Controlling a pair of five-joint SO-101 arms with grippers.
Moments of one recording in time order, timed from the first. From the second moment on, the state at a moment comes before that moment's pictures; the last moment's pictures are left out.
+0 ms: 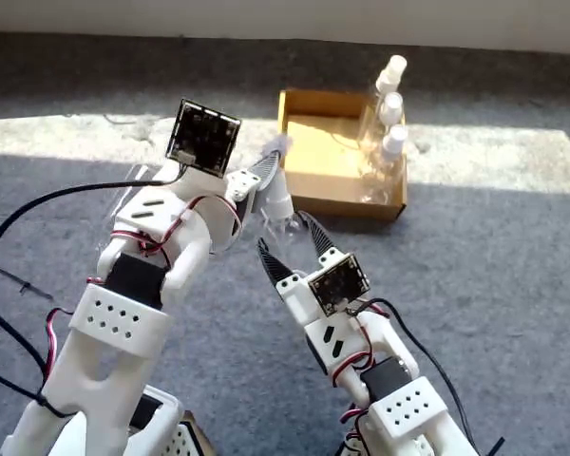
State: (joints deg) left arm 15.1 -45.1 41.3 34.1 0.7; right arm -32.7 -75.9 95.1 -5.3 11.7
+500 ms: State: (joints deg) left arm 19.9 -55.7 43.7 42.0 -2.2; right arm -32.9 -75.9 95.1 -5.3 12.1
